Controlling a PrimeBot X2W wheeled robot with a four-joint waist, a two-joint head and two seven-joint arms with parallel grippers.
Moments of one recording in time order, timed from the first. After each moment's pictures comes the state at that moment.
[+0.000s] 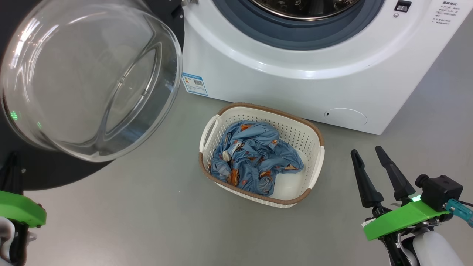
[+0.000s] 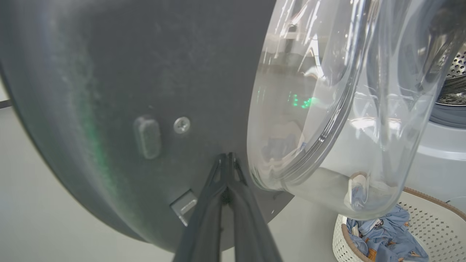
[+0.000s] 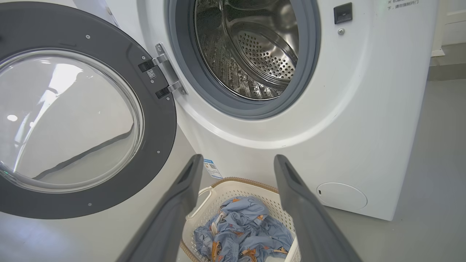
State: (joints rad) left arm -0.51 0.42 -0.15 0.77 -0.56 -0.13 -0.24; right arm -0.19 -0.19 0.11 0.22 0.47 0.13 -0.25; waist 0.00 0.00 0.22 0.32
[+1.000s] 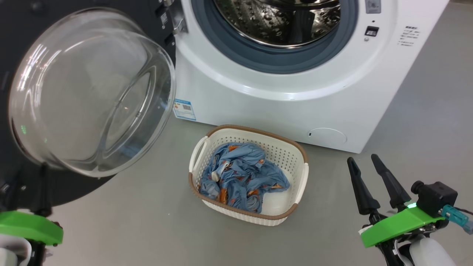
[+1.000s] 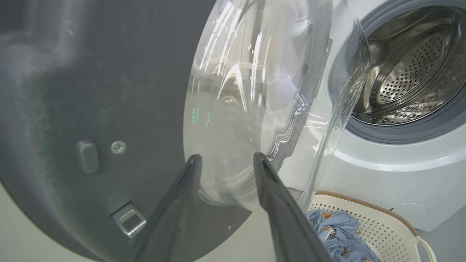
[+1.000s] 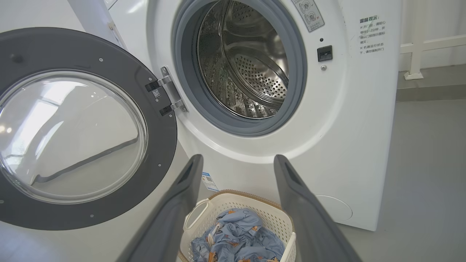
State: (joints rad) left arm -0.35 0.40 -0.16 0.56 -0.58 -0.12 -0.25; right arm -0.18 -0.19 0.12 0.23 0.49 0.13 -0.25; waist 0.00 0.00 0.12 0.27
